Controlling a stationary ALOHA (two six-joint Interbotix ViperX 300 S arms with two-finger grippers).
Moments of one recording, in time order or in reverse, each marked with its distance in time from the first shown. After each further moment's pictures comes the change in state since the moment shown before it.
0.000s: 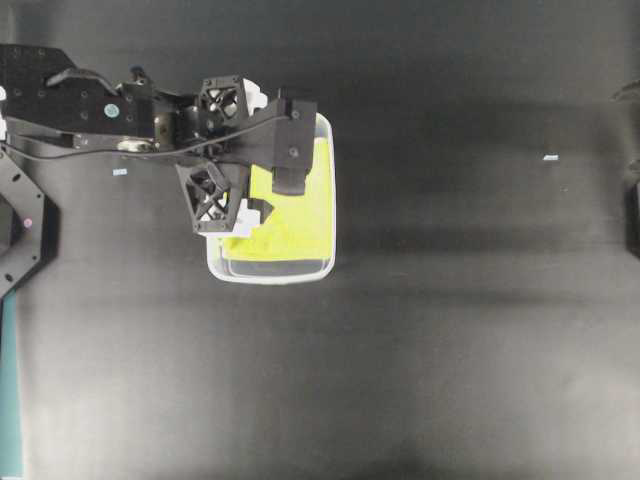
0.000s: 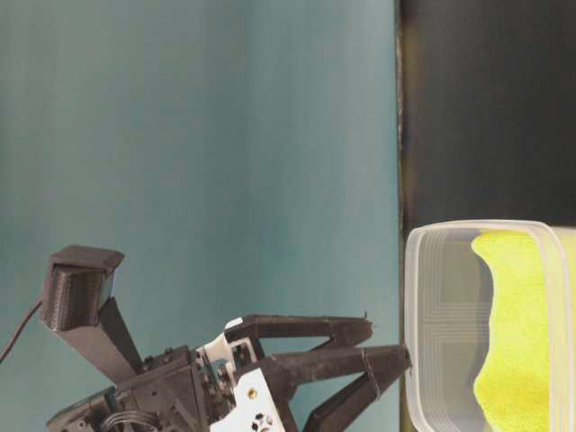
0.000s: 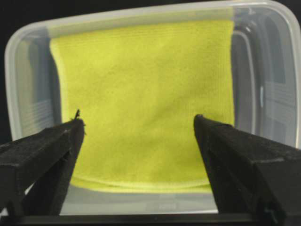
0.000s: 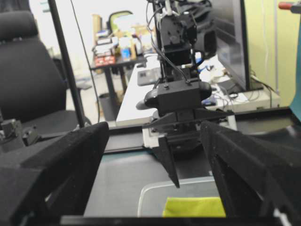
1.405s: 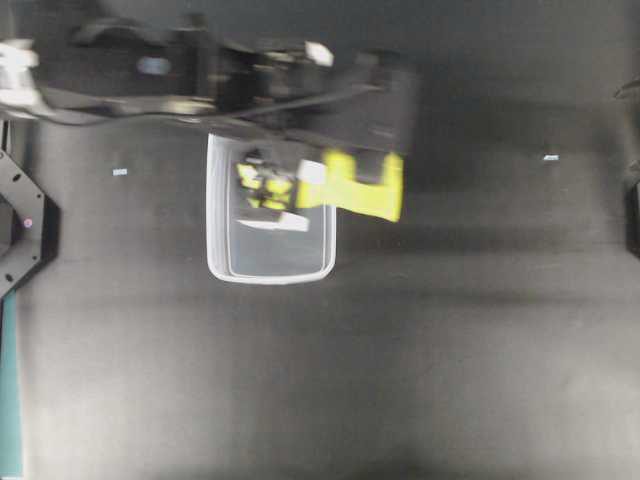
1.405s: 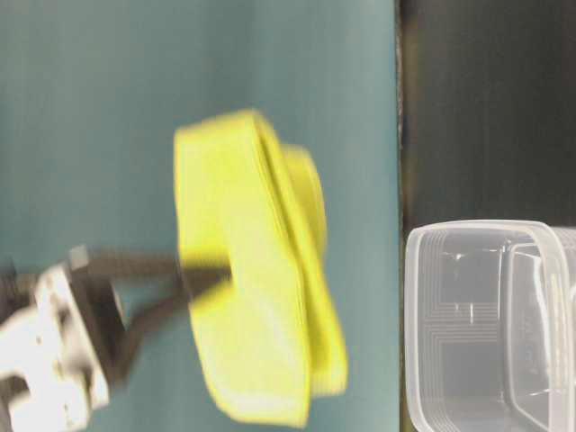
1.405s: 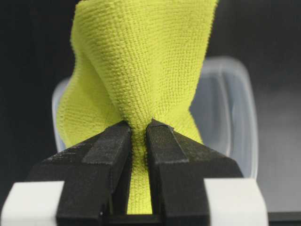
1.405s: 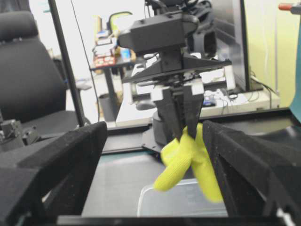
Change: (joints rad) left arm -0.031 0.051 -0.387 0.000 0.391 0.040; right arm 0.002 -0.002 -0.002 0.000 -0.002 -0.002
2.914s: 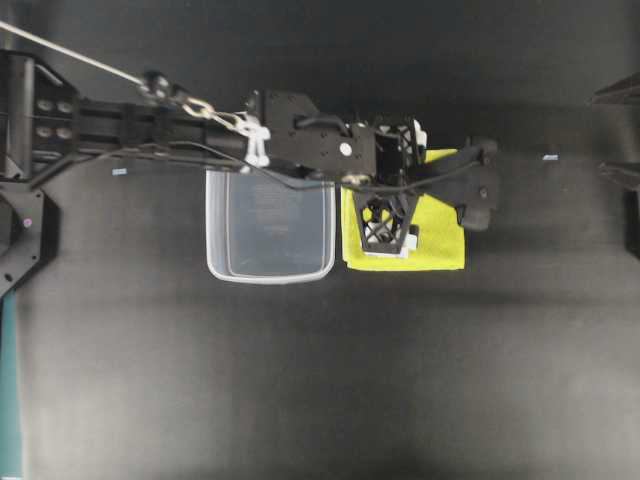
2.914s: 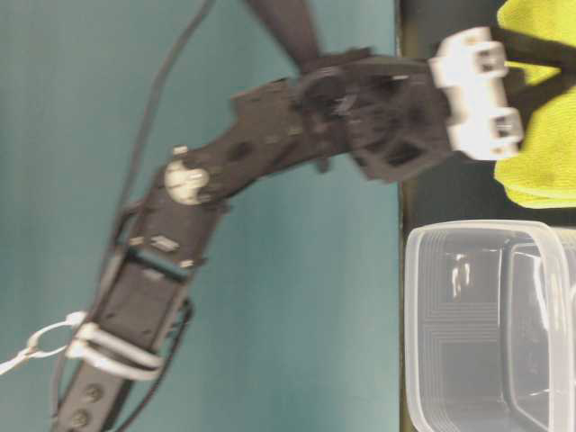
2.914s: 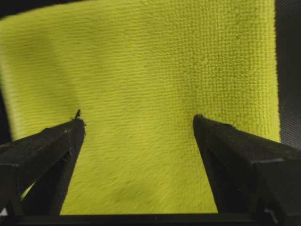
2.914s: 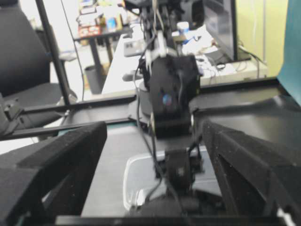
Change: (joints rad) left arm -0.020 0.637 -0.261 0.002 -0.308 -0.012; right arm -0.028 0.035 0.021 0.000 0.038 -0.009
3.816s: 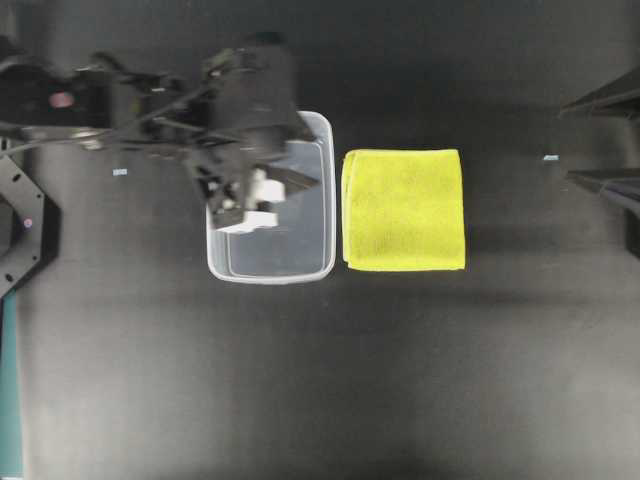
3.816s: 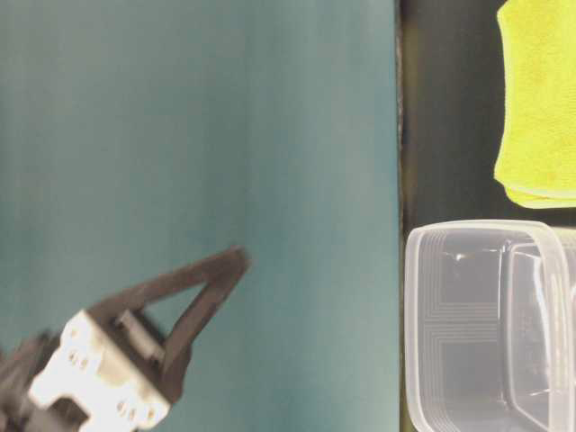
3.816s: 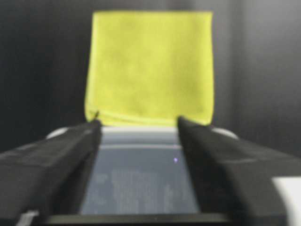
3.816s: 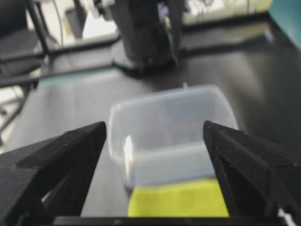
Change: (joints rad) left arm 0.026 -0.727 0.541 -0.002 -0.233 -0.140; right arm -0.032 0.057 0.006 0.015 0.080 0.003
